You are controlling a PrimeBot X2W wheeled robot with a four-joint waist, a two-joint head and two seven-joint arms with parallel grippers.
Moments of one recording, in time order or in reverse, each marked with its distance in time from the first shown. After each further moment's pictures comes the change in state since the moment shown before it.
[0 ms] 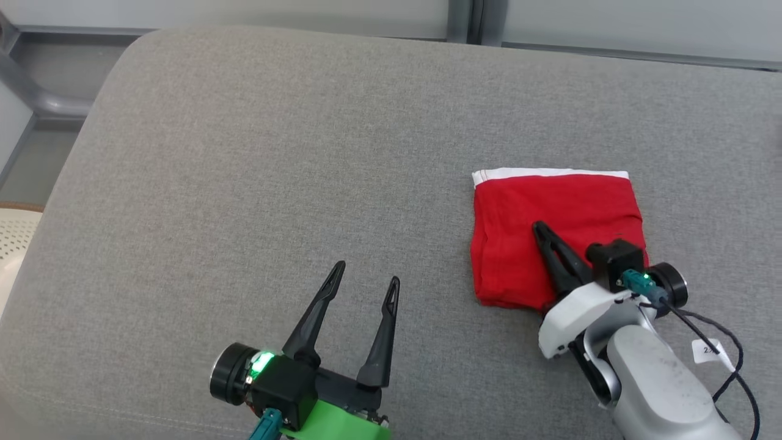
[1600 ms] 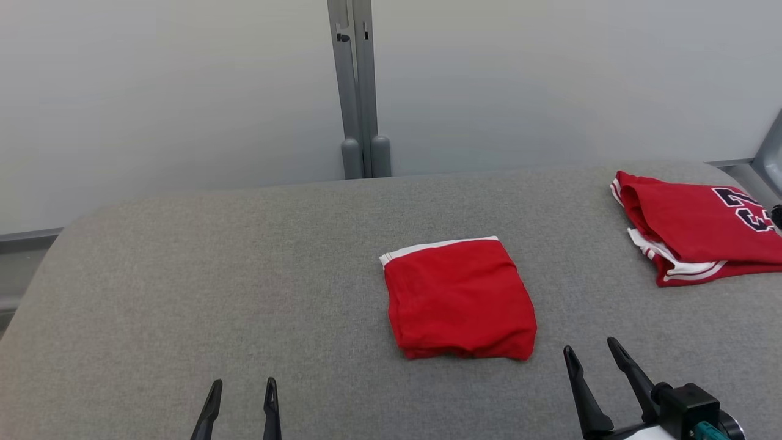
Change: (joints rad) left arm 0.360 0.000 0.300 -0.038 0.037 0.033 0.000; right arm 0.560 0.005 -0.137 -0.454 0.023 0.000 0.000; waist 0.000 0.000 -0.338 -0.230
